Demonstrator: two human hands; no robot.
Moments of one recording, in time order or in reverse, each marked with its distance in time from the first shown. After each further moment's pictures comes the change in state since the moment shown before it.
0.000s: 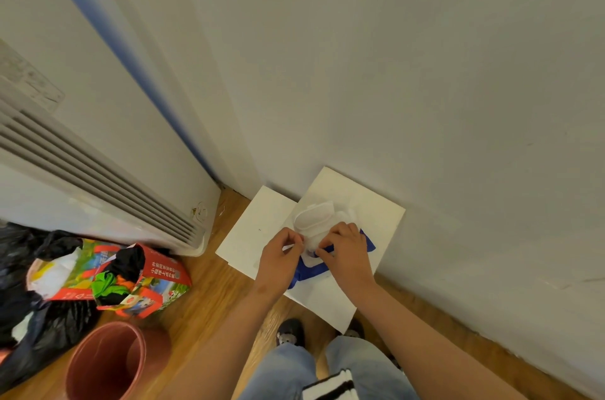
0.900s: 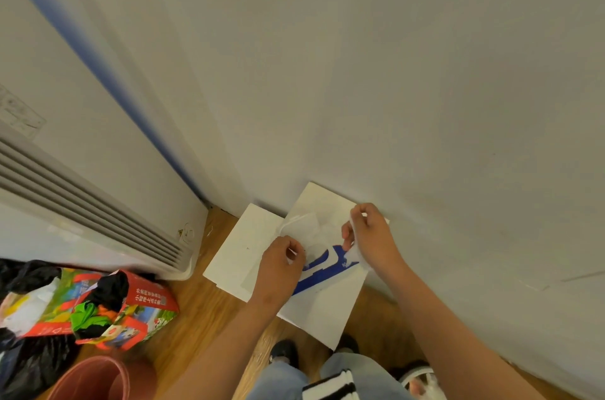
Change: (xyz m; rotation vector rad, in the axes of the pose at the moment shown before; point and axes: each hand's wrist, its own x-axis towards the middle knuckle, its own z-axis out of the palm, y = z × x) left_hand 0.013 0.014 0.018 0.300 -0.028 -0.089; right_hand 0.020 0.004 -0.094 0.752 0.030 0.327
